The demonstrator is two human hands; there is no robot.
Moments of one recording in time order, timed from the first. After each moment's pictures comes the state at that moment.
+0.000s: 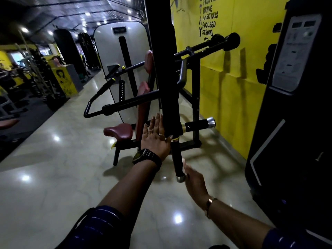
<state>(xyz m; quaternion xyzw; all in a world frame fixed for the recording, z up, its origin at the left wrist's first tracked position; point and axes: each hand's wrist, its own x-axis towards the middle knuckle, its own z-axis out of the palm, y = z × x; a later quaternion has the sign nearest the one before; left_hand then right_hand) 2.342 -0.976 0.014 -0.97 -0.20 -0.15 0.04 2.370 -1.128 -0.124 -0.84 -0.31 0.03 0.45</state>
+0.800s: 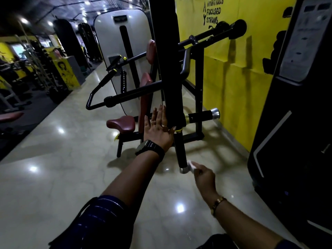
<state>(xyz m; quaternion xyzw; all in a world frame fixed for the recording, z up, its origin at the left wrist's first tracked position) 2.343 -0.976 0.014 -0.97 -0.20 -0.15 0.02 2.365 -1.133 -0.138 -0.75 -0.10 0.05 0.65</state>
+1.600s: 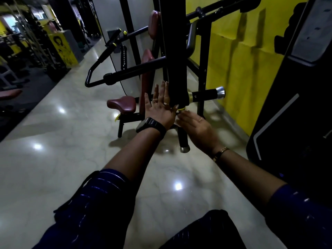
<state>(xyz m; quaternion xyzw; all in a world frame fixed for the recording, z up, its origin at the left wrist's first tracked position) 2.348 -0.973 0.005 -0.97 -0.21 -0.15 0.04 2.412 -1.123 -0.057 -0.65 -0.59 -0.38 0.29</state>
